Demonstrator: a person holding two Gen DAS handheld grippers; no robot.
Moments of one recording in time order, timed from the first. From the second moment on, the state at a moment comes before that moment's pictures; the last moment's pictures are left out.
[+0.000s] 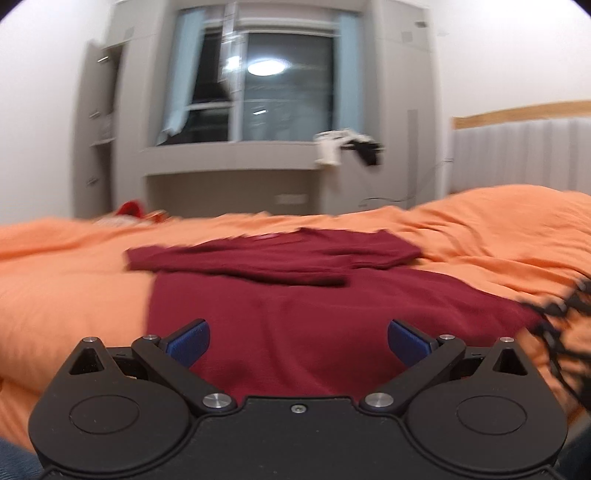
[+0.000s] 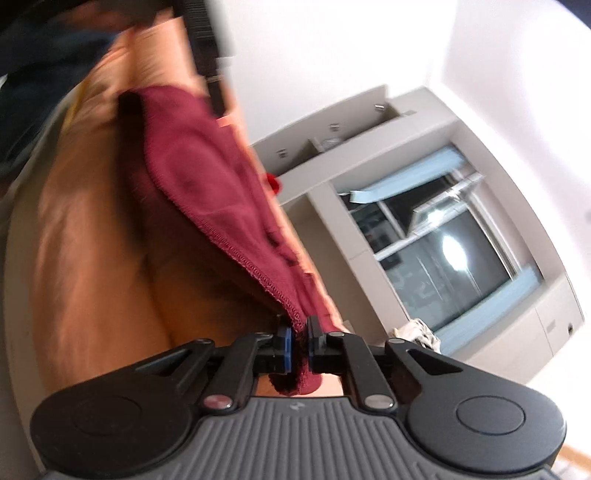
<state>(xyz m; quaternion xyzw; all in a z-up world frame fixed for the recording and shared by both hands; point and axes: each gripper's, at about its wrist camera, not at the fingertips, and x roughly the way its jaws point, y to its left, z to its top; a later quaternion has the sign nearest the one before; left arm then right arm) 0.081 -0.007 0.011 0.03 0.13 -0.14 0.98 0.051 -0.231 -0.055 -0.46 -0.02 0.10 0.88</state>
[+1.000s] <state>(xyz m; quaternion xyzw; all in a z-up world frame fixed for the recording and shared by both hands) 0.087 -0.160 -0.051 0.34 0.04 -0.01 0.94 0.027 -0.281 0.014 -0.30 -0.04 0.11 0.95</state>
